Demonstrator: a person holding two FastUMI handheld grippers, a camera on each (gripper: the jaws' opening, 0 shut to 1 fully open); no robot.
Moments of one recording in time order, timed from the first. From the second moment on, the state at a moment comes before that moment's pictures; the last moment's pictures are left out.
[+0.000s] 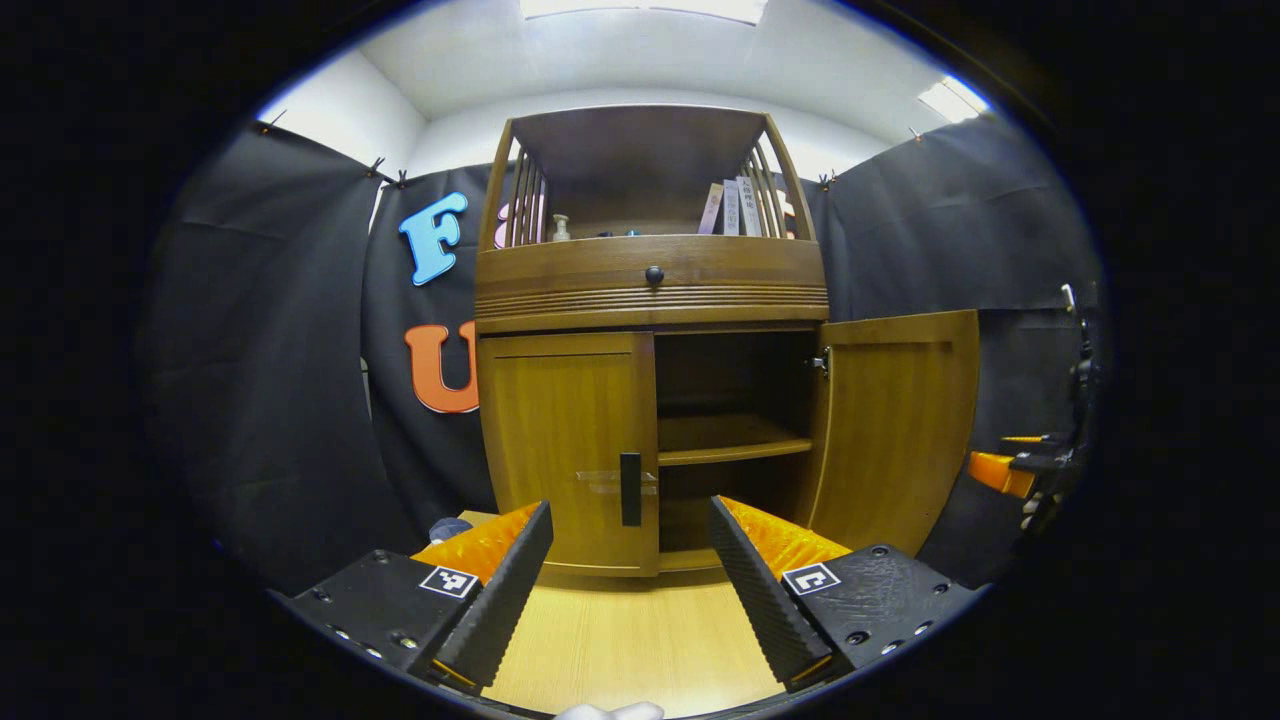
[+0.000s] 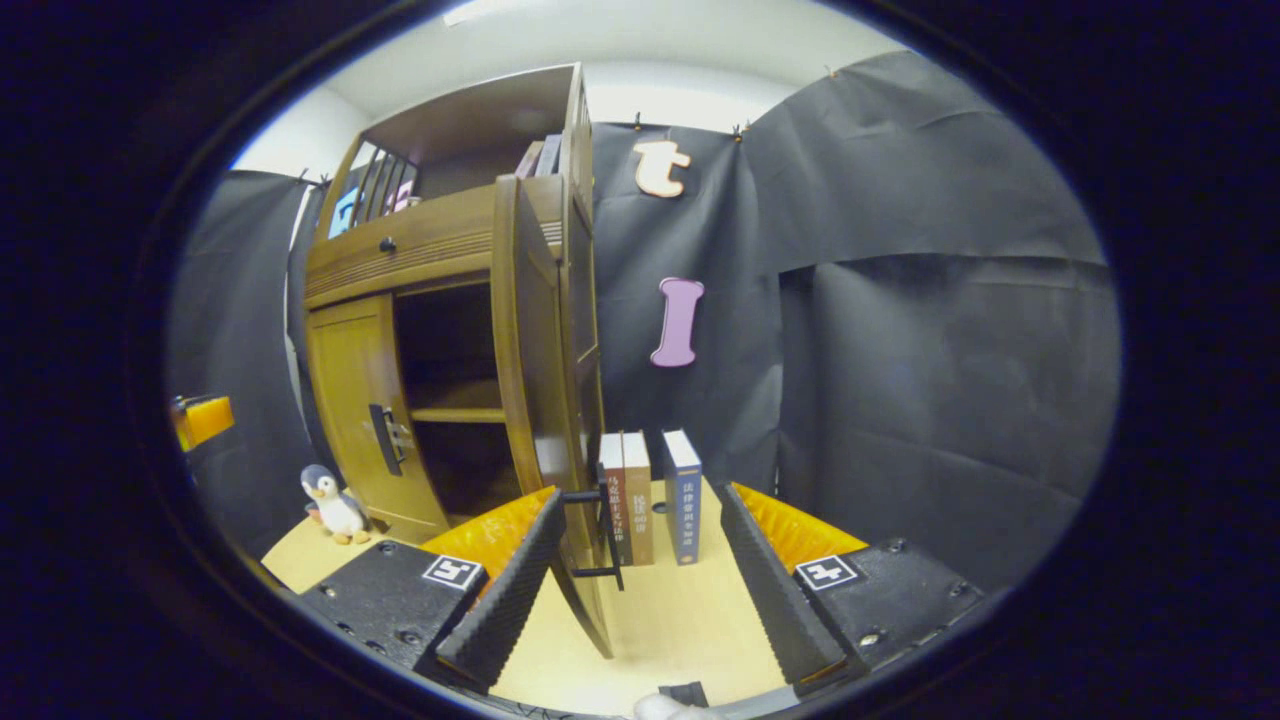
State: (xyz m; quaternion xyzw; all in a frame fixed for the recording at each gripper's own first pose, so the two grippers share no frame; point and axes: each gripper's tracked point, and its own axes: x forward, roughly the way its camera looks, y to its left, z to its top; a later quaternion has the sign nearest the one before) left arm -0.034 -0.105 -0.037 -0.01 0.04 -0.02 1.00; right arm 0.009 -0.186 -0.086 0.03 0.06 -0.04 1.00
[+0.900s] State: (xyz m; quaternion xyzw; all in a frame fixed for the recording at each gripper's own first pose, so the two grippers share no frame) left arm -0.028 -0.112 -0.045 -0.02 0.06 -0.04 1.00; right arm -0.035 -0.021 -0.064 0.00 0.04 -0.04 1.00
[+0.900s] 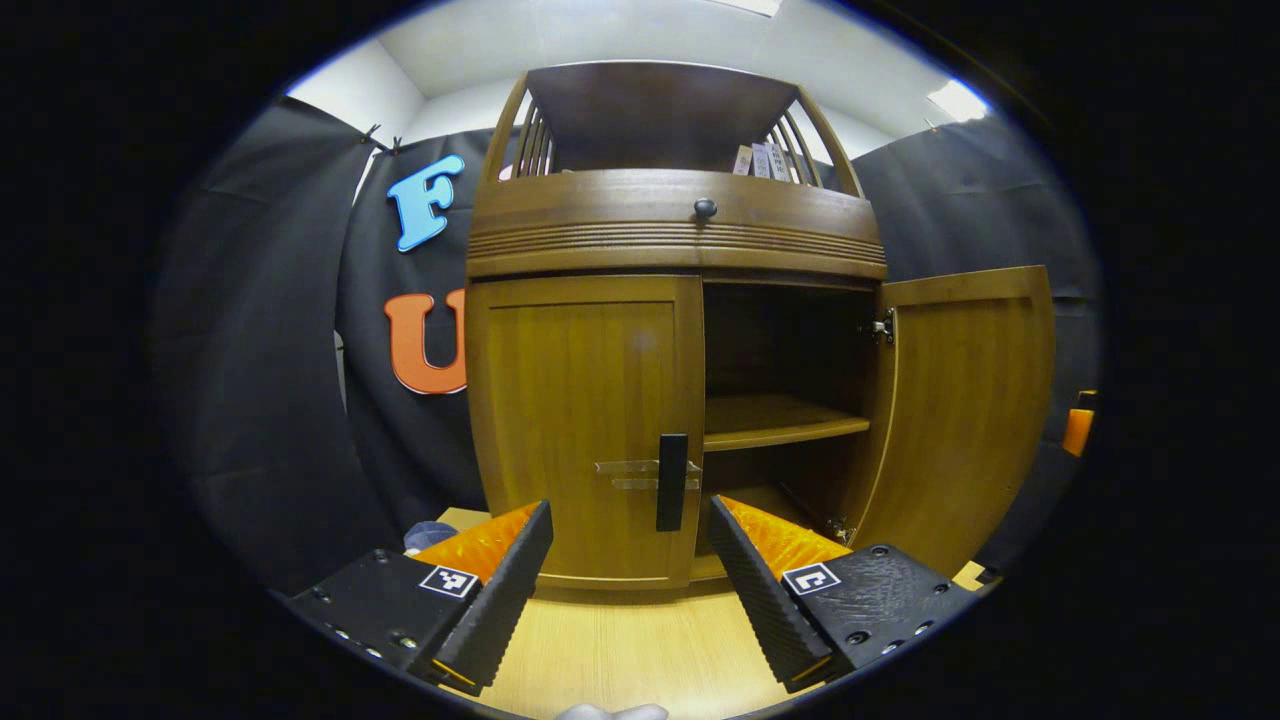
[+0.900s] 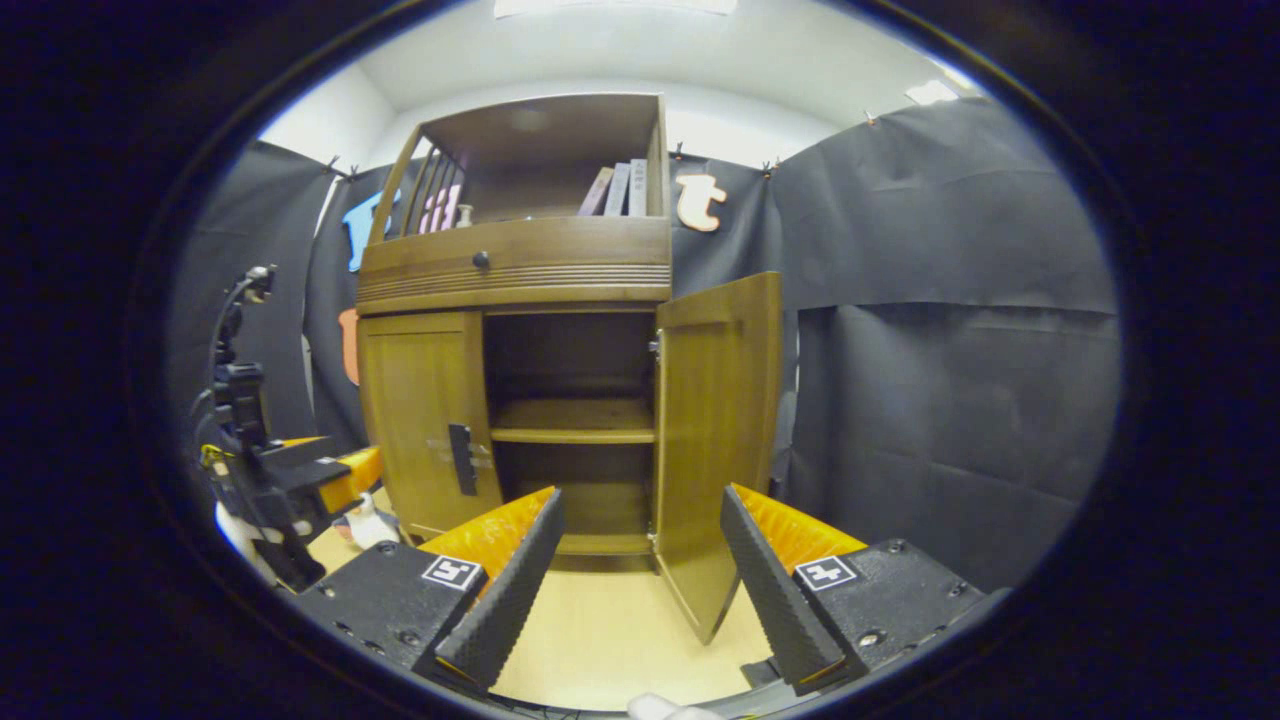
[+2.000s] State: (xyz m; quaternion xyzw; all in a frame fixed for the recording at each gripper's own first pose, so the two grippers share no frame) left arm -0.002 -0.109 -0.051 -0.04 0.05 -0.04 1.00; right arm -0.012 -0.028 -0.064 -0.04 0.08 -0.08 0.99
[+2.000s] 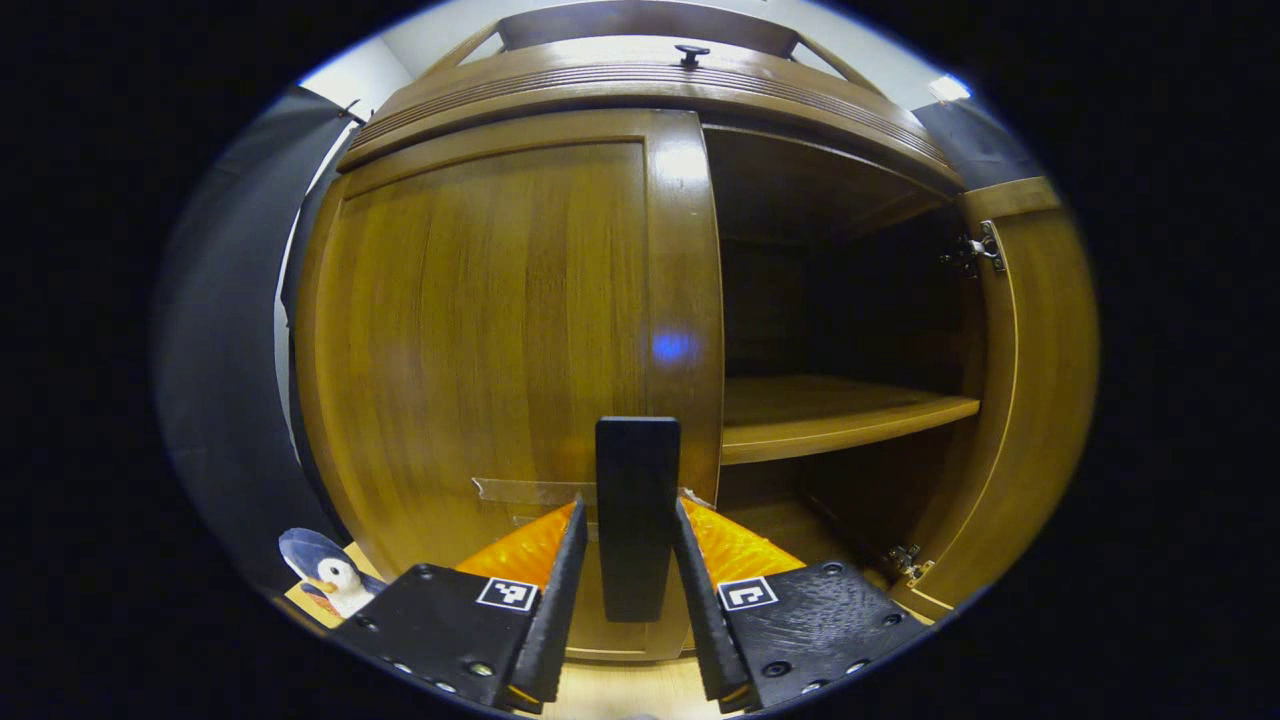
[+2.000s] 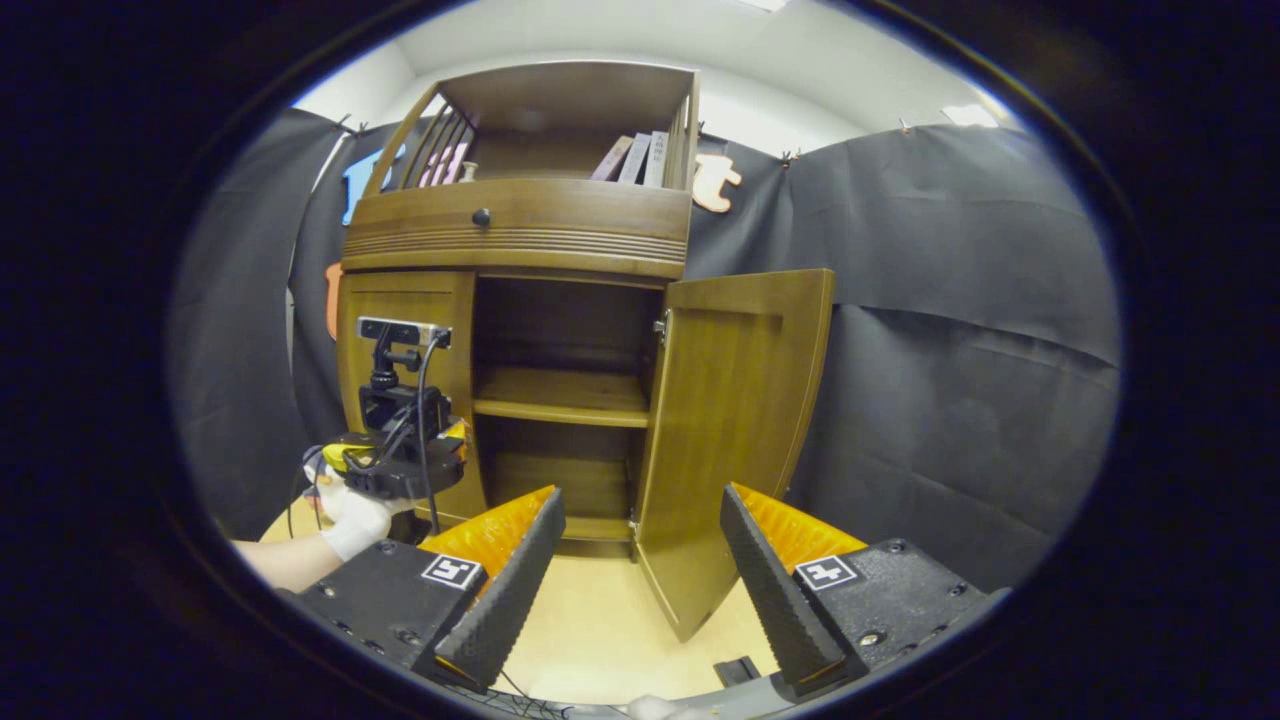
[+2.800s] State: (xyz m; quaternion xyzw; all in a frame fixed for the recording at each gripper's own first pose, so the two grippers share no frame) left arm -0.084 -0.087 -0.041 -0.03 0.06 -0.07 1.00; right arm -0.022 -0.012 -0.079 -0.03 0.09 -0.04 0.99
